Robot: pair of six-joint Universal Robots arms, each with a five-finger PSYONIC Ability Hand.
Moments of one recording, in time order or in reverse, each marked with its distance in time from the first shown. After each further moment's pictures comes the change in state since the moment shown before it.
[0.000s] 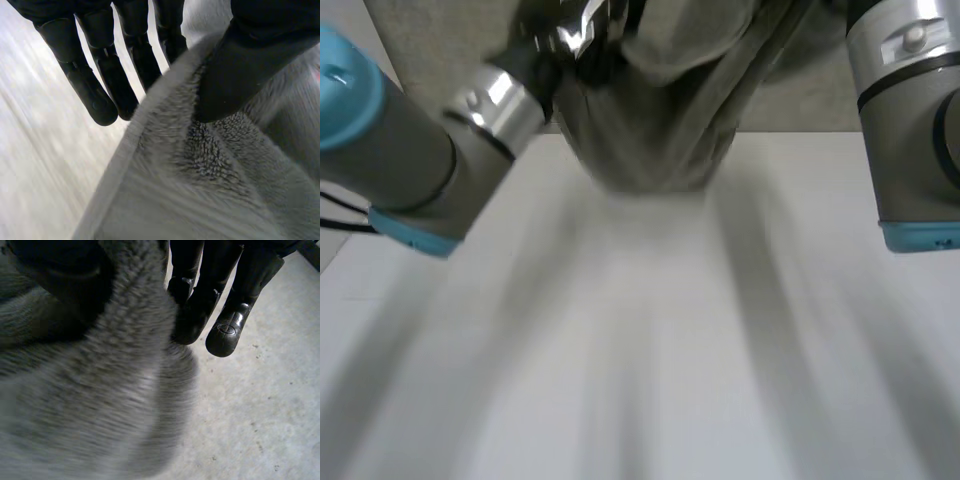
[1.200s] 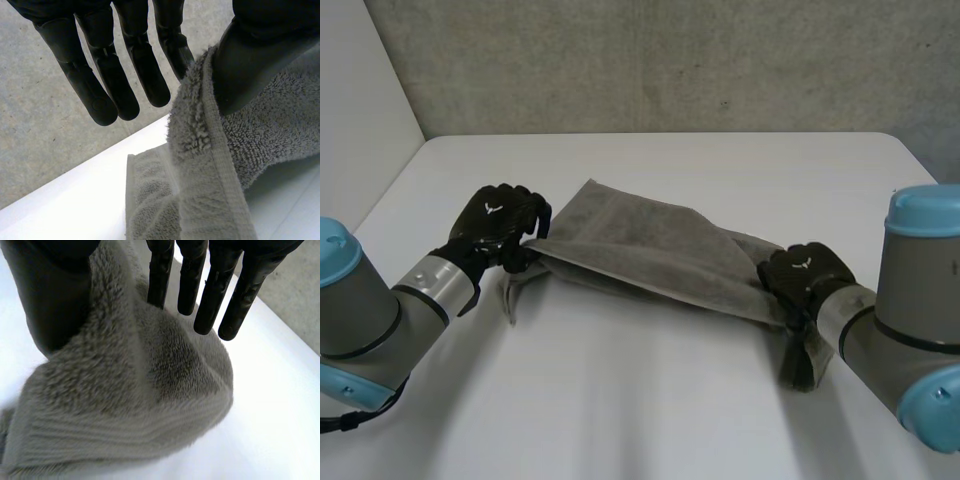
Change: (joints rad) left arm 0.276 0.028 -0.684 0.040 0.050 0.040; right arm -0.094 0.167 0.417 0.559 -0.007 0.191; left_hand 0.000 0.001 0.003 0.000 0.002; right_hand -0.793 -0.791 -0.820 -0.822 -0.795
